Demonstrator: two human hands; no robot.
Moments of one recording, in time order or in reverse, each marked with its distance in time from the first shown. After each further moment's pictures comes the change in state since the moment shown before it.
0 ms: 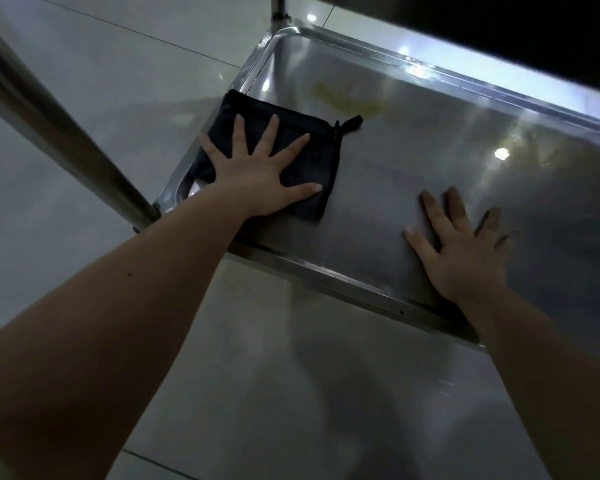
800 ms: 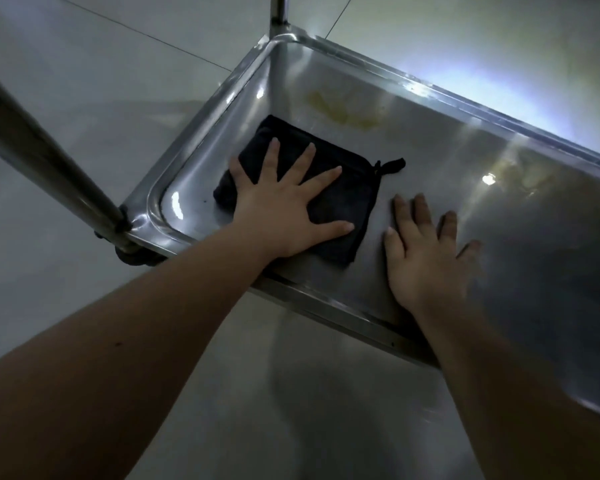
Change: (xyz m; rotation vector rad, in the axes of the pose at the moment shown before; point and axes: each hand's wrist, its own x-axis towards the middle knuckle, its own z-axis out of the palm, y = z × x) left_hand -0.009 0.042 0.027 -0.039 0.152 0.102; right_hand 0.014 -0.051 0.005 0.015 0.069 -0.019
